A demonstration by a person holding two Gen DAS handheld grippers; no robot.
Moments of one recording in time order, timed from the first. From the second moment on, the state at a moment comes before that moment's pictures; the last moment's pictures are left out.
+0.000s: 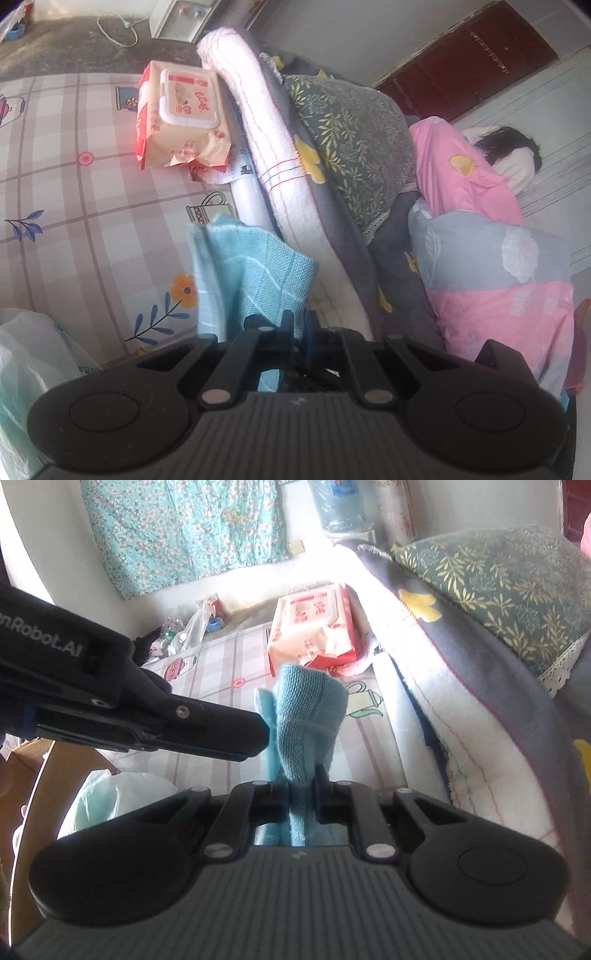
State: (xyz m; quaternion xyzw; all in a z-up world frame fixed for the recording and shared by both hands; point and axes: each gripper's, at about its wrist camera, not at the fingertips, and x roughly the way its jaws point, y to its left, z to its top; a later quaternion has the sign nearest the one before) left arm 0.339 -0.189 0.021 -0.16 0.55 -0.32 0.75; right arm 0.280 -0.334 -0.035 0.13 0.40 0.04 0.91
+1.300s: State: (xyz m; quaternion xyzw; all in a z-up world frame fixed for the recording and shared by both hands) left arm 0.083 0.118 0.147 -0.25 0.31 -0.11 0.91; right arm 0.149 -0.161 0.159 0.13 0.28 0.27 0.91
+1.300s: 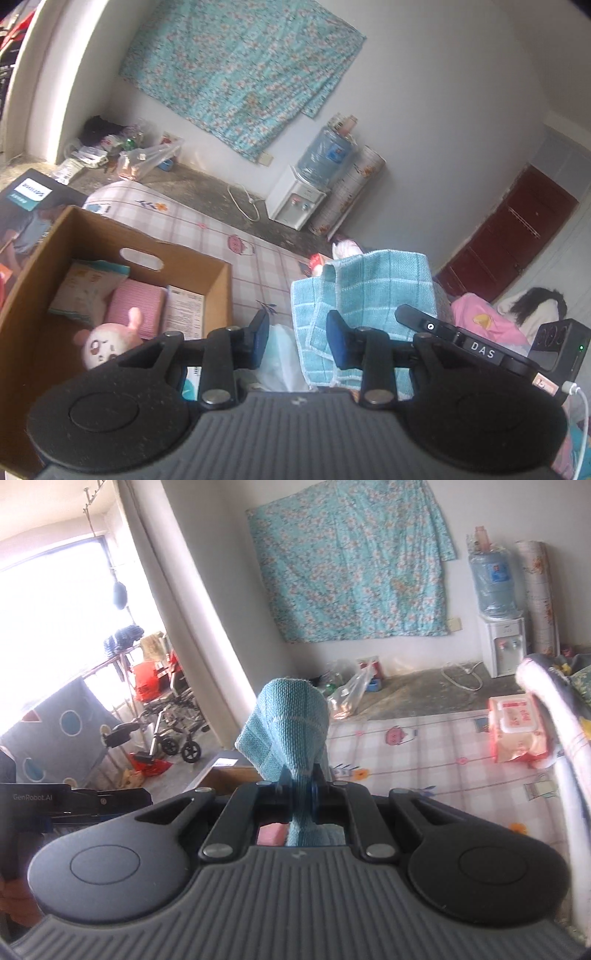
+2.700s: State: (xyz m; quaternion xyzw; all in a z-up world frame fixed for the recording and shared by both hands) left arm -0.032 0.285 0.085 -0.28 0.25 0.14 0.92; right arm 0.227 0.218 -0.046 0.26 0.60 0.33 0.68
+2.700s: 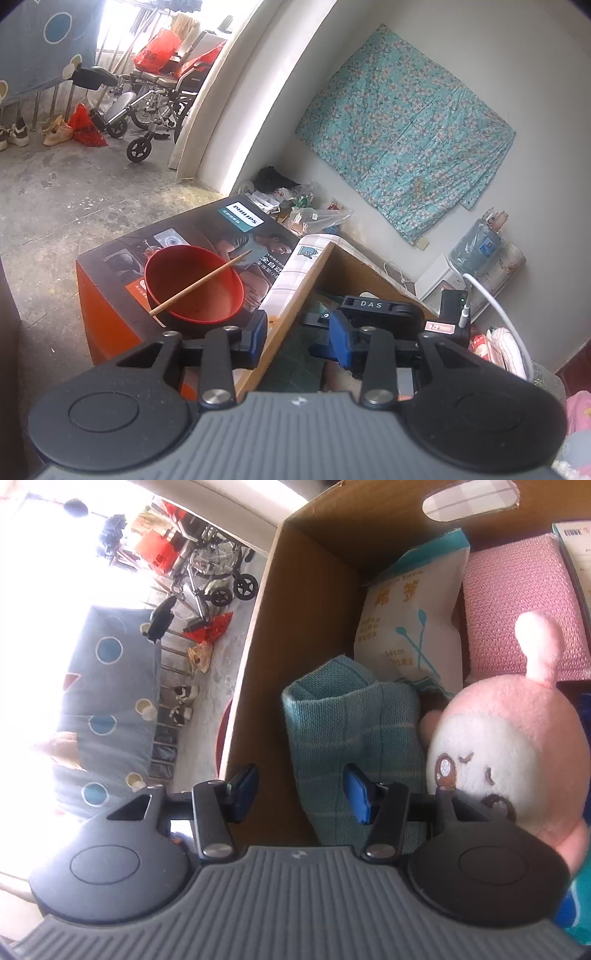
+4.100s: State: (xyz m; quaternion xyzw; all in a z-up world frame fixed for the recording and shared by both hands) left arm -0.004 0.040 0.075 -0.07 0.29 -0.10 0.95; right arm 0.027 -0.204 0.052 0.20 0.34 0.16 0.91
